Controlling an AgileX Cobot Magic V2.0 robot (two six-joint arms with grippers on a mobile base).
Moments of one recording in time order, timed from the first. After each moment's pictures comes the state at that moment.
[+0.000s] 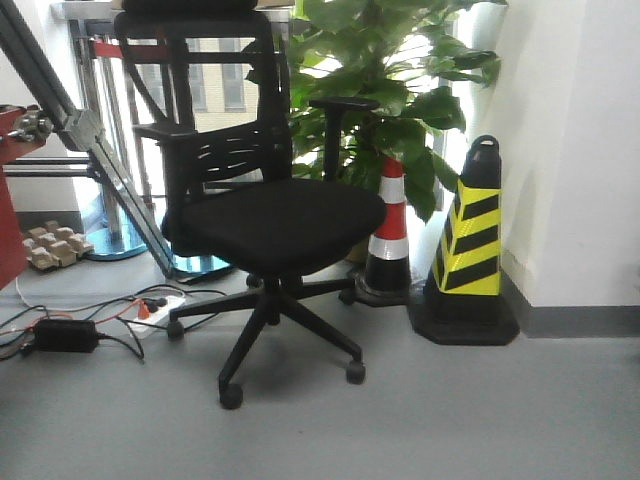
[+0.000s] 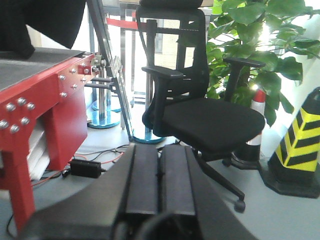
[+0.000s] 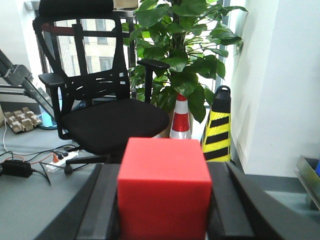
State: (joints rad) left arm 0.01 -0.01 0.03 -0.05 0.02 0.01; right arm 0.08 0.16 -0.33 0.01 0.26 0.05
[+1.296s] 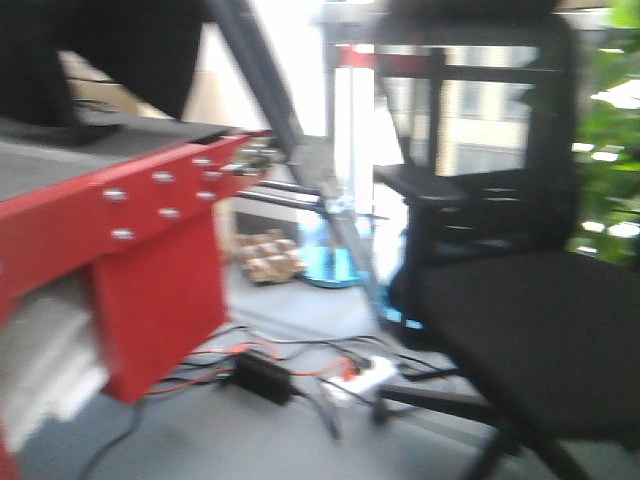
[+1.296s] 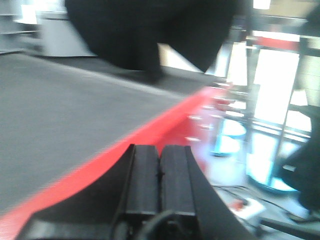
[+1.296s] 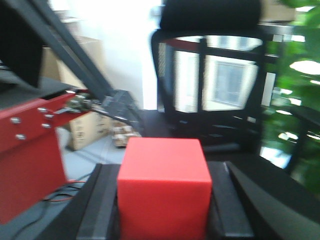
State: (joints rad) left arm 0.01 -0.01 0.03 -0.05 0.02 0.01; right arm 0.08 0.16 -0.33 0.01 0.26 0.05
